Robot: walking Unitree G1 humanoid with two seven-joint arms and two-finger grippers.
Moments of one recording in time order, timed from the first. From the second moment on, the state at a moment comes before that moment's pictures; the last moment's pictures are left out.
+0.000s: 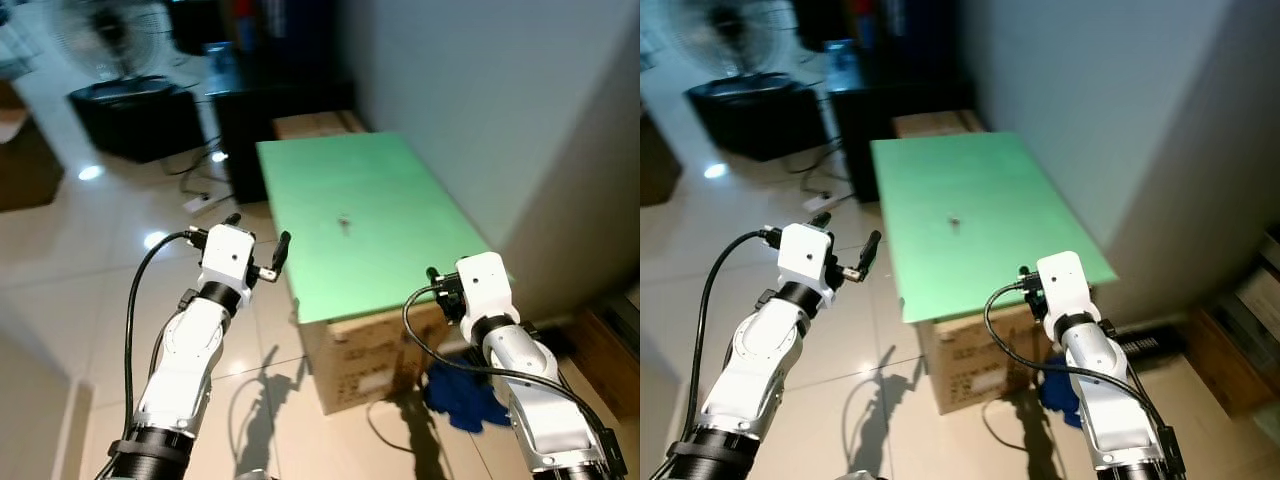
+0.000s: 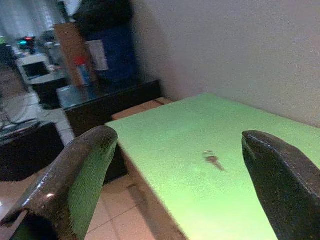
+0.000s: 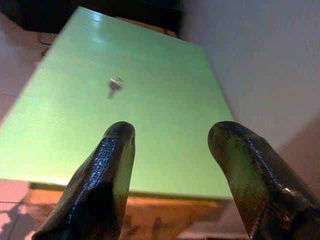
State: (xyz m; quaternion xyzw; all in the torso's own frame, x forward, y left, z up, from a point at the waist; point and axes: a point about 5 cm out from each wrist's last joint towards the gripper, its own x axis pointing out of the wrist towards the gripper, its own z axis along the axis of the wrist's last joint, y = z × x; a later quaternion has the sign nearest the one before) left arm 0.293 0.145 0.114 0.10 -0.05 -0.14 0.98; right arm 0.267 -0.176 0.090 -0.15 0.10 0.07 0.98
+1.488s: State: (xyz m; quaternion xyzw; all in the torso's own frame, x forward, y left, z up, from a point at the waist) left arm 0.285 0.140 0.098 0.08 -0.02 -0.16 0.98; right arm 0.255 -0.182 0.083 -0.13 0.13 0.05 0.98
